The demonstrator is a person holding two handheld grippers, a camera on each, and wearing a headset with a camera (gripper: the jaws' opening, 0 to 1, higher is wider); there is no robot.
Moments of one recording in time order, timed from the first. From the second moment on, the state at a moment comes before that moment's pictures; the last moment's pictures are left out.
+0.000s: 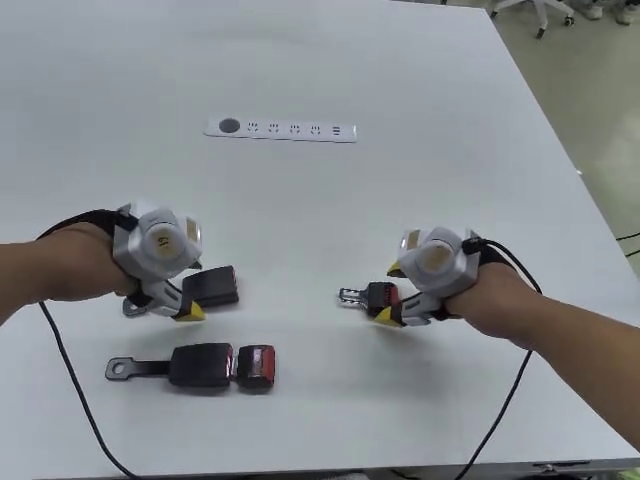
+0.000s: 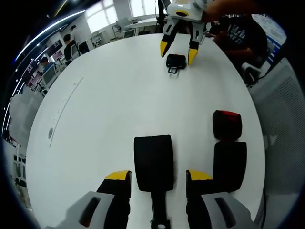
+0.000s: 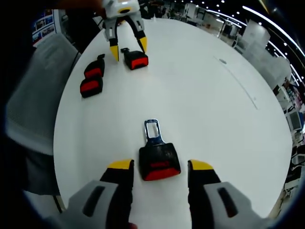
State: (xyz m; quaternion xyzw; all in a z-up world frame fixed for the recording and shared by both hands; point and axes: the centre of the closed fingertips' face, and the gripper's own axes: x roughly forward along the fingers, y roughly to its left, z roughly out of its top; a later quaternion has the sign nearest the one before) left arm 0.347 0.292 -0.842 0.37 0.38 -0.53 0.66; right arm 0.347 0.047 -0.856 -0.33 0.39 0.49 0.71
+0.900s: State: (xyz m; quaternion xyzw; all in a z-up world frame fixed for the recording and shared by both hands) left arm 0.346 0.295 -0.854 0.40 0.38 -0.55 0.63; right arm 0.345 0.046 -0.866 -0.33 0.41 0.53 0.67
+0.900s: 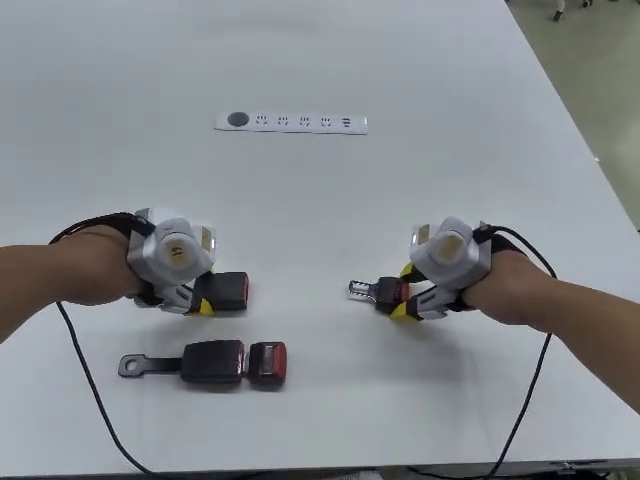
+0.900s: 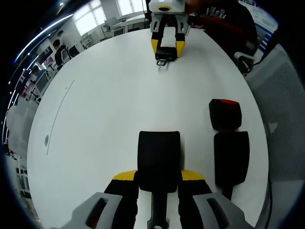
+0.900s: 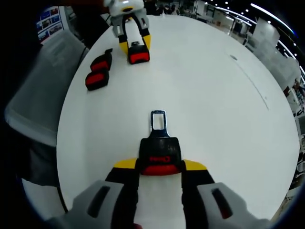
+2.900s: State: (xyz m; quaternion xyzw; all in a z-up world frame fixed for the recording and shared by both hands) left arm 0.347 0.294 -0.856 0.40 0.39 -0.54 0.62; right arm 0.348 0.198 -0.866 -0.37 0.38 0.56 0.63
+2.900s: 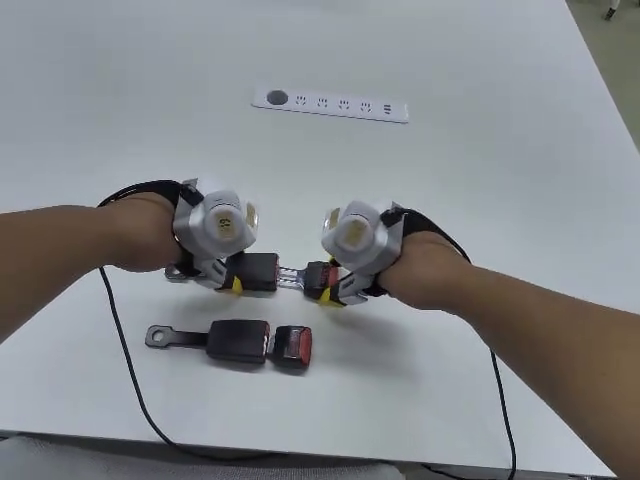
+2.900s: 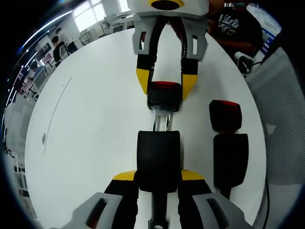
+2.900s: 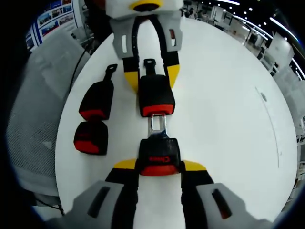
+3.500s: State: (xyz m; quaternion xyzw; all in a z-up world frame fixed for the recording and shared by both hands) left arm 0.347 0.292 -0.856 0.40 0.40 -0.56 0.61; right arm 0.352 0.214 -0.865 -0.37 0.37 0.57 0.63
